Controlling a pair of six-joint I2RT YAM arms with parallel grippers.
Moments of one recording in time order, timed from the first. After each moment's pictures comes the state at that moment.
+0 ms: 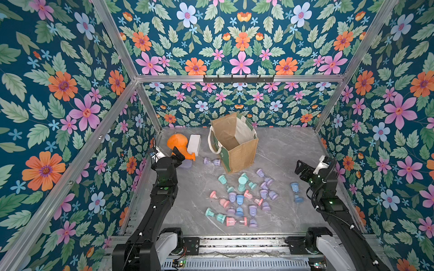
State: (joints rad) left arm -0.04 0.99 0.60 0.19 -0.32 -0.53; right arm 0.03 0.72 0.46 -0.09 0.08 0.52
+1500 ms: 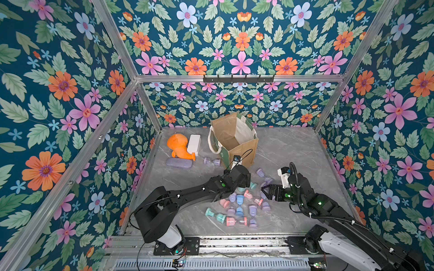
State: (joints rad) left arm -0.99 1.57 0.96 -0.15 -0.38 -0.60; right arm 0.61 0.81 0.55 -0.44 -0.14 0.66
